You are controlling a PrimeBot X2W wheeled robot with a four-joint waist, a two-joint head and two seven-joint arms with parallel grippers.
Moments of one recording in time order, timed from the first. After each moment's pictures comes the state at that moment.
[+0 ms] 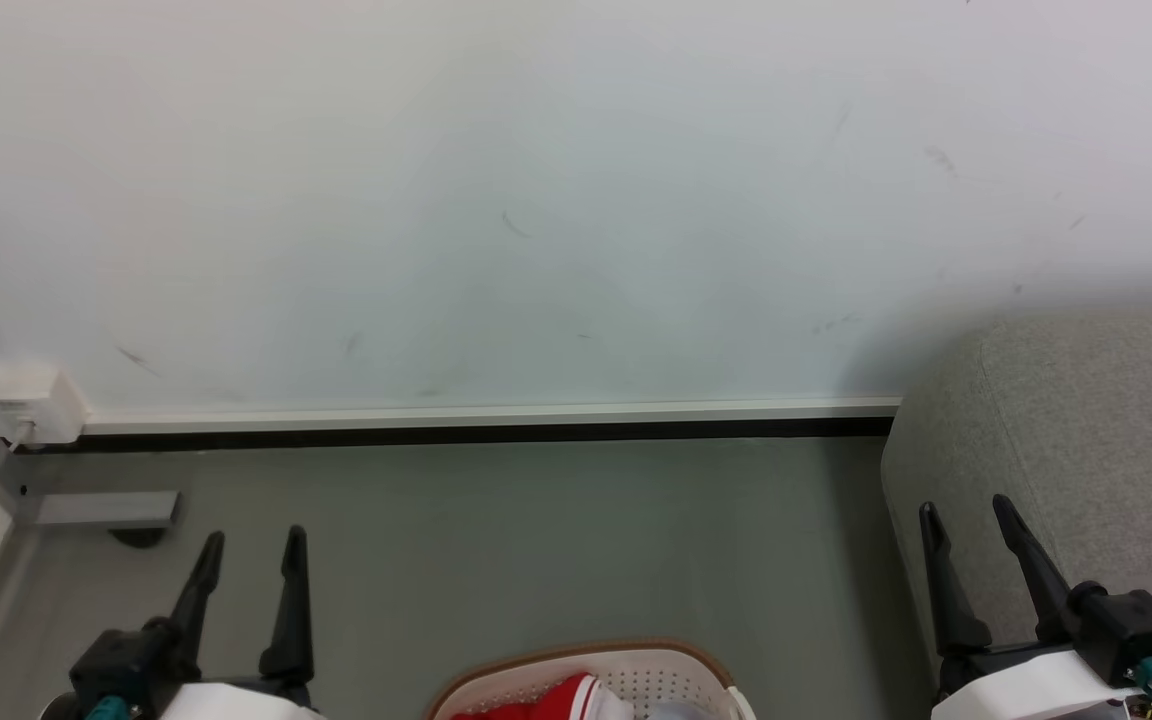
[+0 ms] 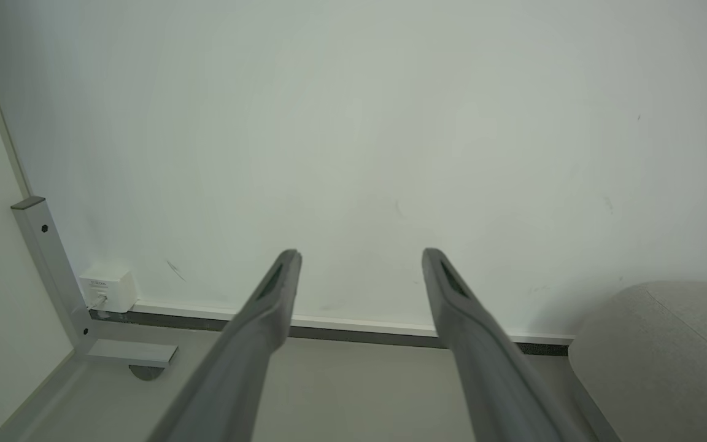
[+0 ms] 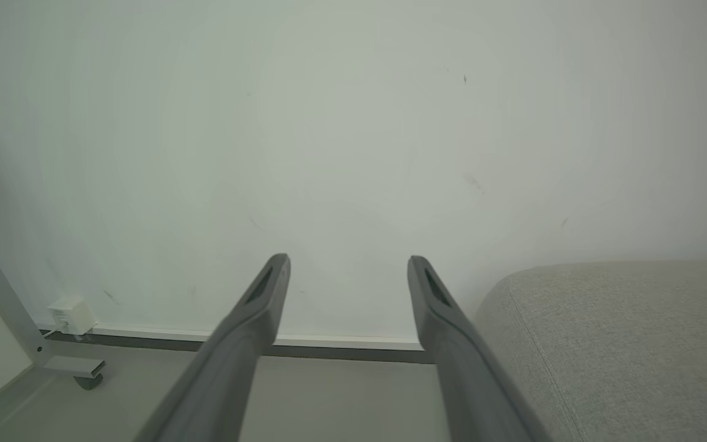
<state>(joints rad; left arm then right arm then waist) -0.03 0.11 0.00 0.13 -0.22 -0.03 -0.21 -0.15 -0.08 0.10 0.30 0.30 0.13 -0.25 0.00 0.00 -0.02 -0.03</state>
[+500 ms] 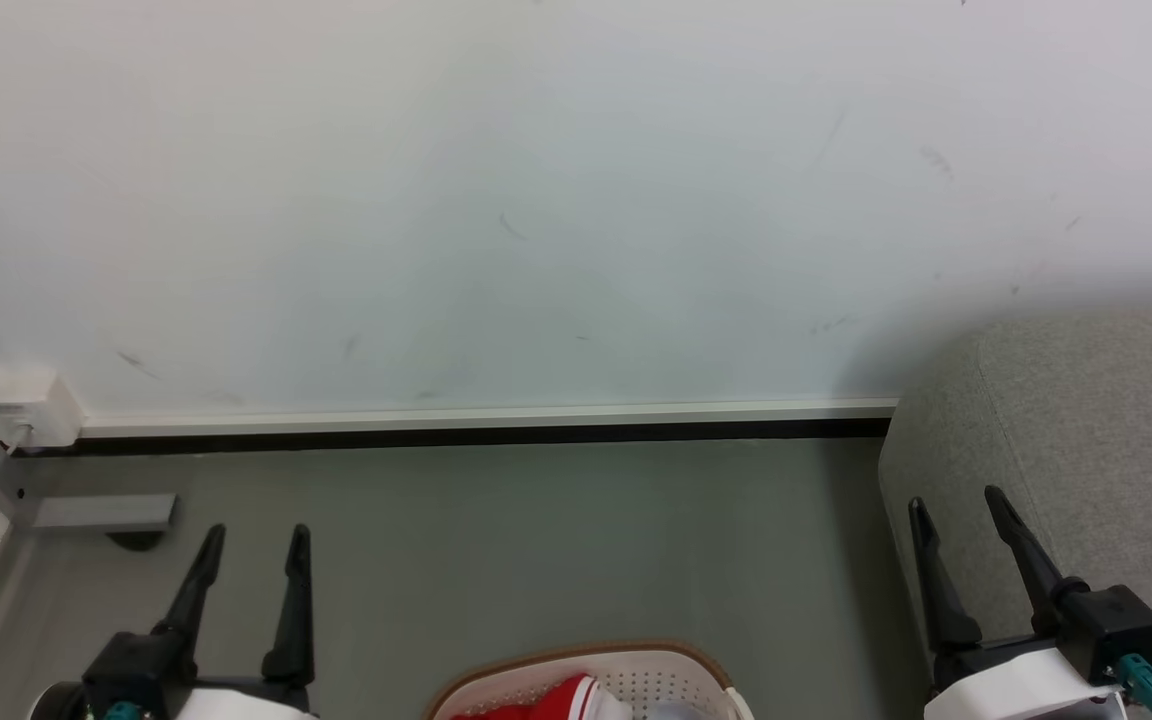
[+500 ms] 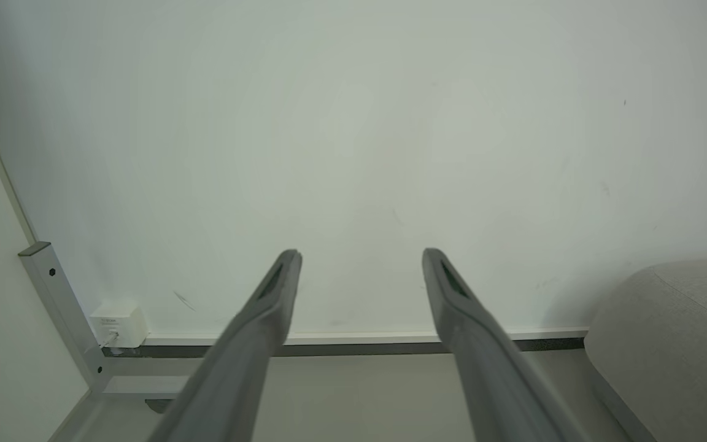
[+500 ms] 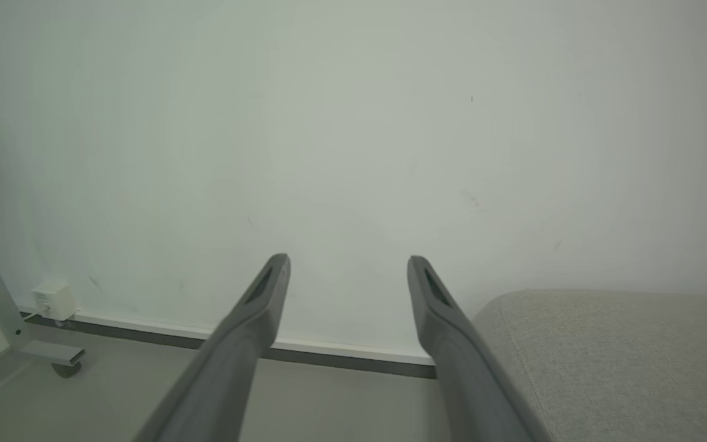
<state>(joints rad) -0.03 0.11 0.02 0.13 -0.11 -0.05 -0.24 -0.16 -0.06 0.09 0.30 0.19 0.13 -0.26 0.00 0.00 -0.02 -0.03</state>
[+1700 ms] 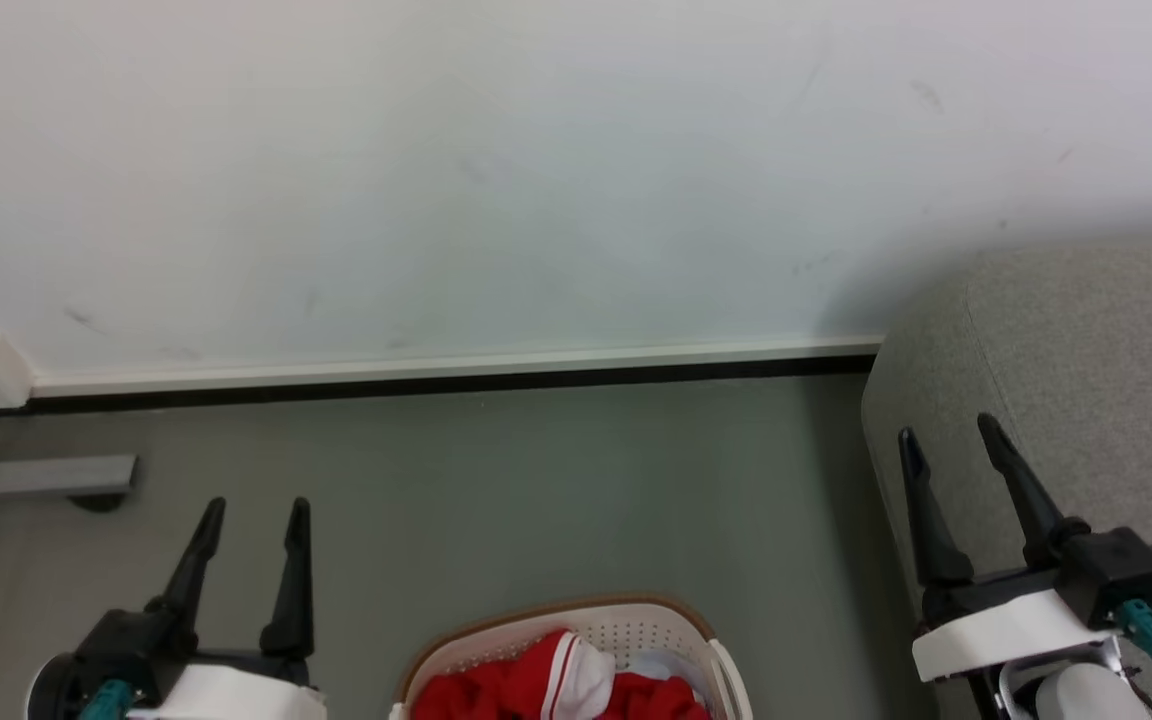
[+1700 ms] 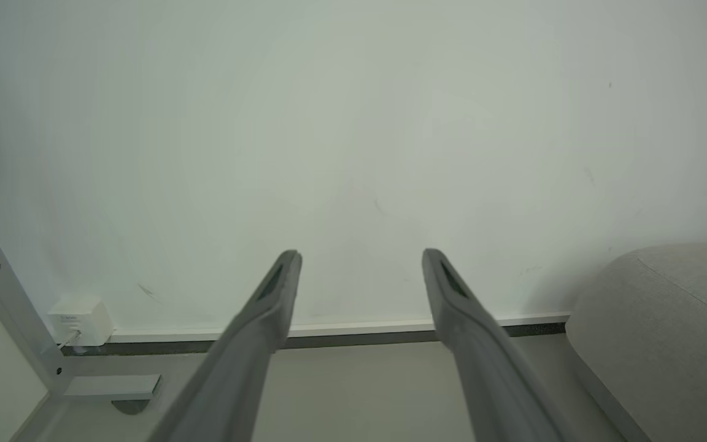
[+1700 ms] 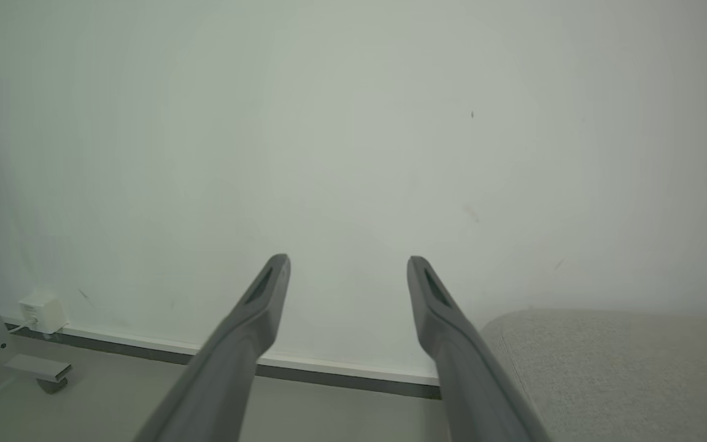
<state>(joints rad) -0.07 0.07 0.07 0.14 -0.07 -0.11 -0.26 -0.22 -0.05 0.10 0.27 0.17 0.13 -0.26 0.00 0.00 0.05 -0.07</state>
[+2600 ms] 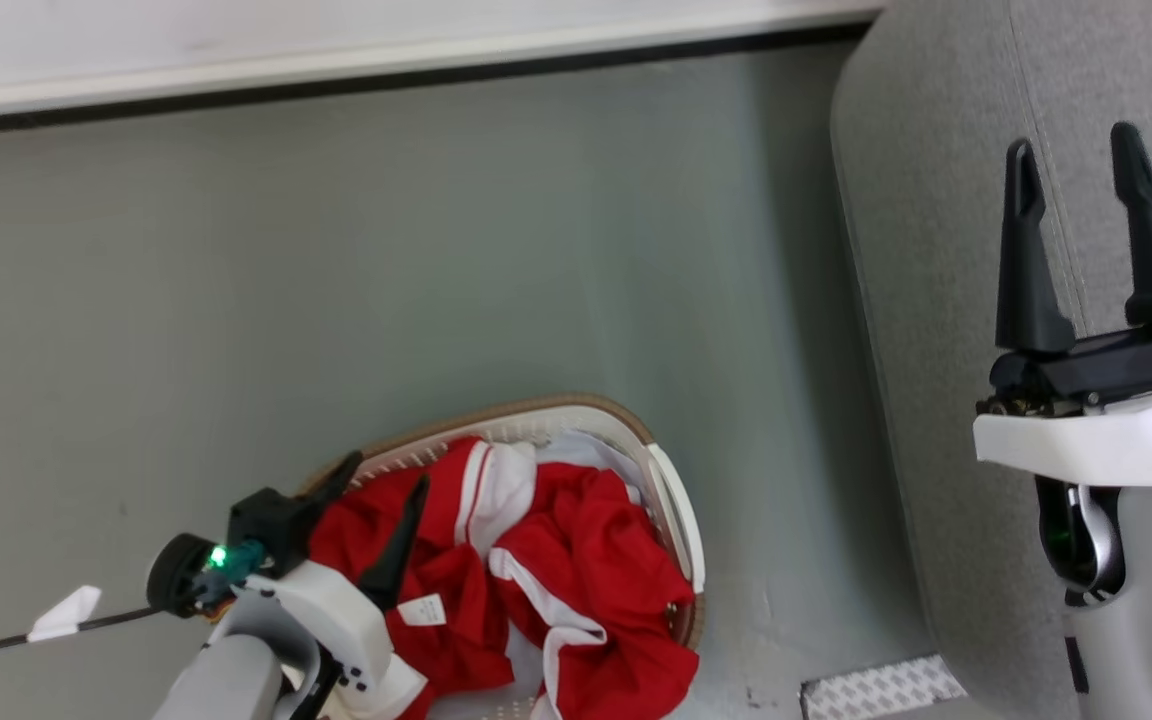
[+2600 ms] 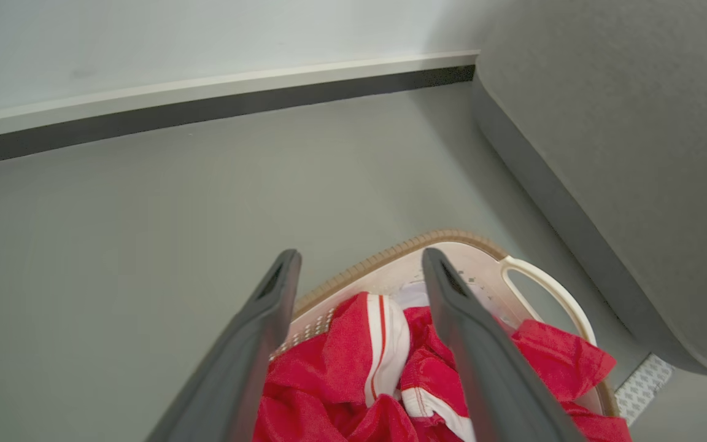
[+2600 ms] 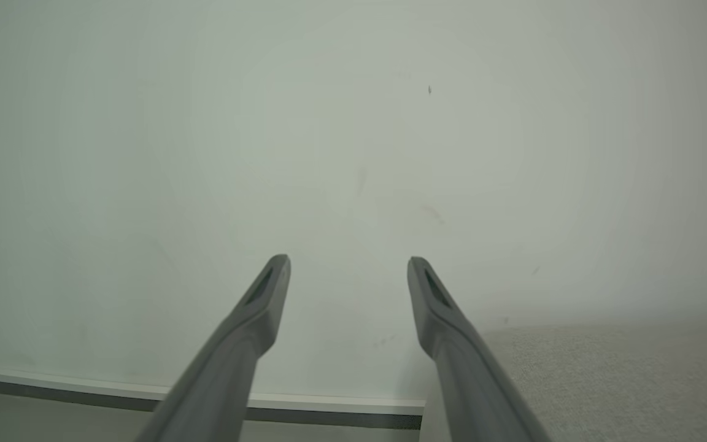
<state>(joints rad) -0.42 0.26 -0.38 0.54 -0.28 -0.13 -0.26 -0.51 -0.05 0.05 0.08 0.23 0.13 -0.26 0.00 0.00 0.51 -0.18</state>
